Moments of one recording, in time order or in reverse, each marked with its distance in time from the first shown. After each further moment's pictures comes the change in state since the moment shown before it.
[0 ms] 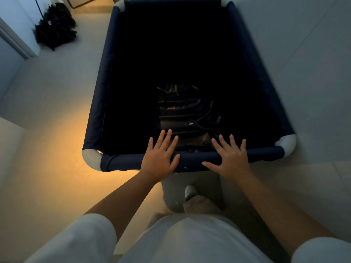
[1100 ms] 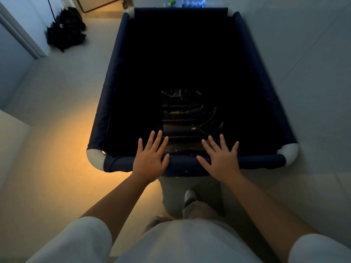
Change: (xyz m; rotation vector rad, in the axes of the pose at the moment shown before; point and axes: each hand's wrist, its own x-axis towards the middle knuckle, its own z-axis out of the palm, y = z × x) left_hand -0.010 -0.023 -0.004 0.028 0.005 -0.113; right_hand 0.019 -0.022 0.005 -0.132 -0.077 -0.014
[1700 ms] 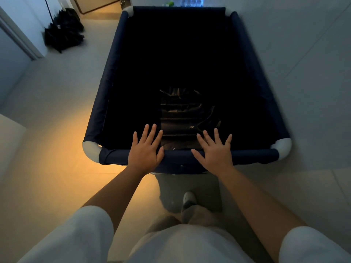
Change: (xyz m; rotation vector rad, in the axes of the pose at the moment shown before) left_hand 0.026 -0.015 -0.007 0.000 0.015 -0.007; right_hand 0.029 -0.006 -0.007 0.037 0.041 -0.023
